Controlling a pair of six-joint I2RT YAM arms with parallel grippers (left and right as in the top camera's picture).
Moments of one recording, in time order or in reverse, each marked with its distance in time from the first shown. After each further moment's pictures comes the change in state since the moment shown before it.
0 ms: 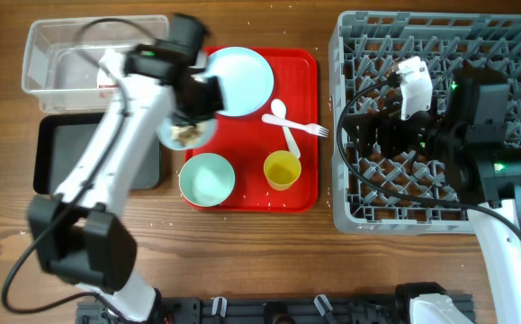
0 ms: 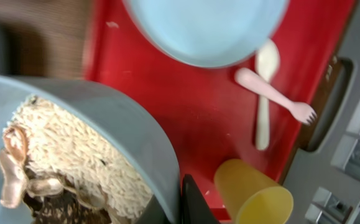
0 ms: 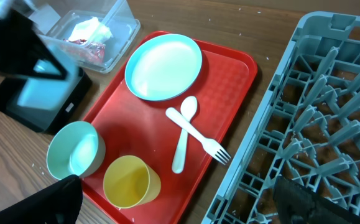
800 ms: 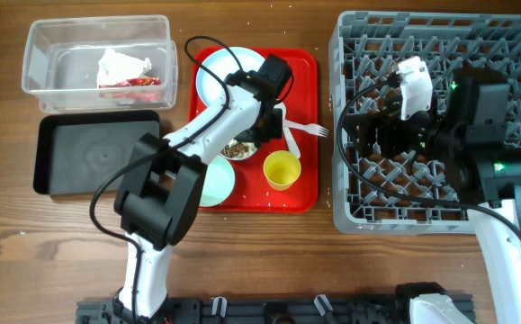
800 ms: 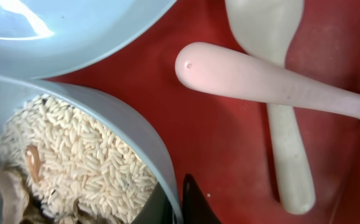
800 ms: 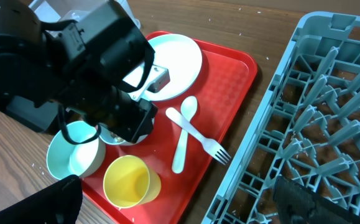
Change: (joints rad) left arm -0.312 0.352 0.000 0.241 -0.161 -0.007; right arm 0.000 0.000 0.000 0.000 0.000 0.000
